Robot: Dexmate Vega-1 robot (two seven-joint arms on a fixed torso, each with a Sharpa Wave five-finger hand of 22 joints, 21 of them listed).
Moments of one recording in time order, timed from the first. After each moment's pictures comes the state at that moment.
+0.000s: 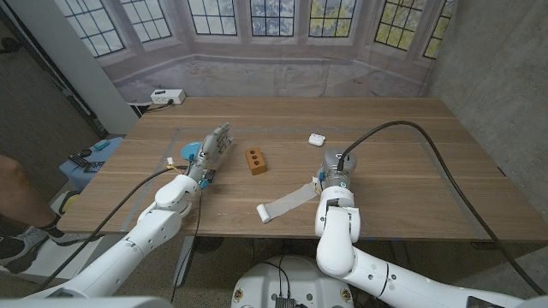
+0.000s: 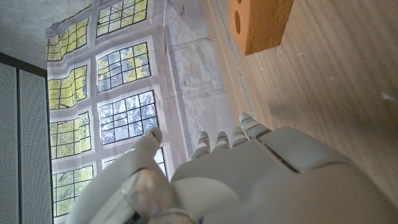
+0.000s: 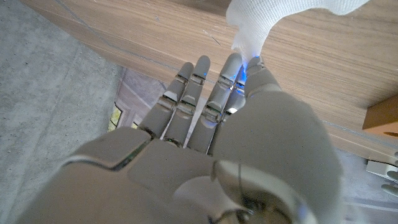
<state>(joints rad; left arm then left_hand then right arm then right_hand) 1.01 0.59 0.35 -1.41 -0.67 -0.35 -0.08 0.31 0.16 0.56 0.06 0.18 -0.02 0.02 0.18 0.17 -0.12 0.10 0.20 0.18 -0.13 0.12 0.18 0.17 0.02 0.06 0.19 0.17 -0.94 -0.42 -1.04 -1.99 -1.58 -1.27 0.43 1.18 0.05 0.22 -0.16 0.18 1.10 -0.11 0.29 0.21 1.12 -0.15 0.37 0.23 0.82 -0.10 0.36 0.23 0.67 -0.06 0.24 0.18</state>
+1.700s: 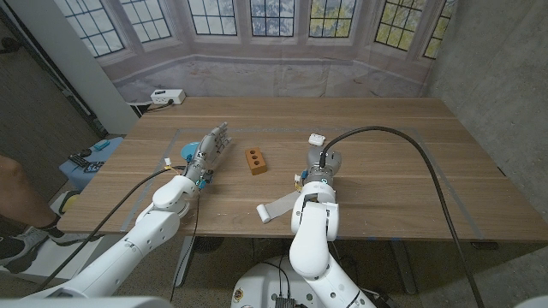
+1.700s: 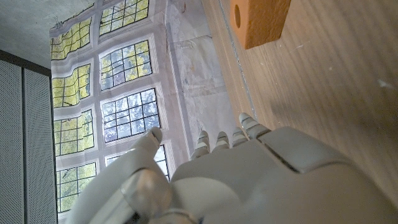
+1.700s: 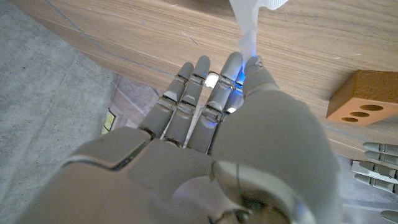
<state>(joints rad) 1.01 0.59 0.34 -1.39 -0.68 -0.37 -0.10 0.31 0.16 0.56 0.05 0.18 -0.01 0.03 0.18 0.17 -0.12 0.10 0.20 0.18 -0.13 0.12 0.18 0.17 0.02 0.06 0.19 0.17 -1.24 0.00 -0.73 -1.98 -2.00 -0.84 0.56 1.20 0.06 0.20 -0.16 0.18 1.11 -0.09 0.27 0.21 1.13 -0.12 0.37 0.23 0.82 -0.10 0.36 0.23 0.67 -0.06 0.24 0.18</state>
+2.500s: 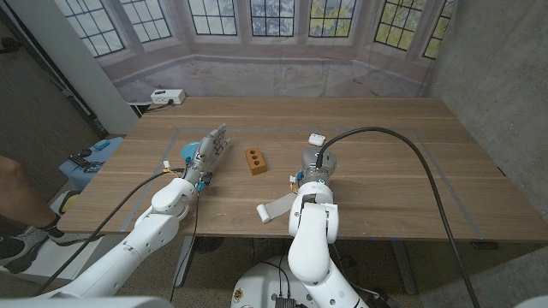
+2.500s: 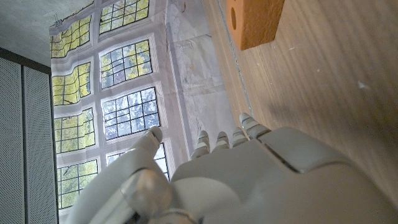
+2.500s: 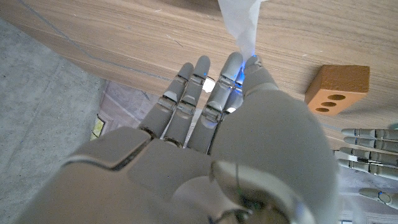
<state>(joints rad) 1.03 0.59 0.33 -1.40 -0.68 -0.39 -0.10 0.31 0.17 0.57 0.05 0.18 -0.01 0.03 0.18 0.17 -0.12 0.10 0.20 0.18 -0.14 0.12 0.18 0.17 0.02 0.07 0.19 0.17 -1.29 0.02 -0.74 -2.04 -1.98 -0.79 0.58 1.21 0.06 0.20 -0.16 0.18 1.11 -0.09 0.26 0.21 1.13 -0.12 0.37 0.23 0.82 -0.10 0.36 0.23 0.67 -0.06 0.24 0.18</state>
